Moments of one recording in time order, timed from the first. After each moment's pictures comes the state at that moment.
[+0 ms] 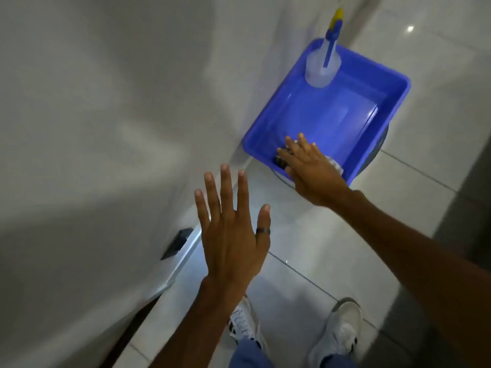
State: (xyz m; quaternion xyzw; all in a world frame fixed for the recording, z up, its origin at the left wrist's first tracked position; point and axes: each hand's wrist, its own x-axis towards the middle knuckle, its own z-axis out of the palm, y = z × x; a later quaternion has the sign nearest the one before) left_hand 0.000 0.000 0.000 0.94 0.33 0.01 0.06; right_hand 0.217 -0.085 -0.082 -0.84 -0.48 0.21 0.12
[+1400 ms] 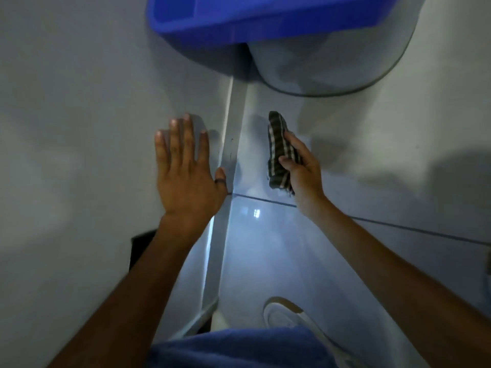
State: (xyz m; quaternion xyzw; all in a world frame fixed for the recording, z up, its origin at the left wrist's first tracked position) left_hand -0.015 0.101 -0.251 0.93 0.12 -0.21 -0.27; right_hand 0.026 -0.059 -0.397 -0.54 0.19 0.27 0.77
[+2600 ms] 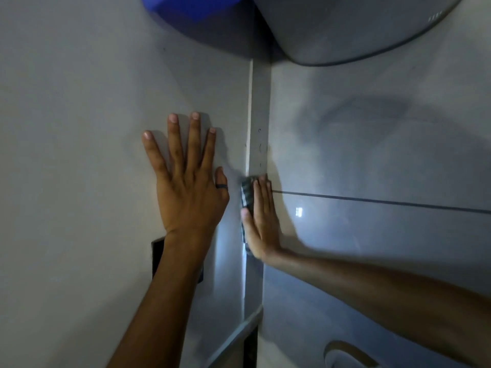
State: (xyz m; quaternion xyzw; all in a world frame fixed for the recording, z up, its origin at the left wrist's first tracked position) left_hand -0.046 0.144 -0.266 0.87 0.01 -0.07 -0.49; right_hand -0.135 0.110 -0.468 -0.70 -0.02 0.16 0.69
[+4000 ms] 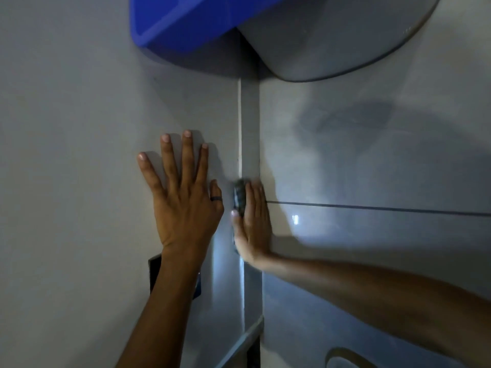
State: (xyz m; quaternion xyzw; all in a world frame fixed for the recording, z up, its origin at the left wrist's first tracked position) left_hand -0.041 0.146 -0.266 0.88 0.01 -0.07 -0.47; right_hand -0.107 0.114 -0.438 -0.72 0.02 0.15 0.68
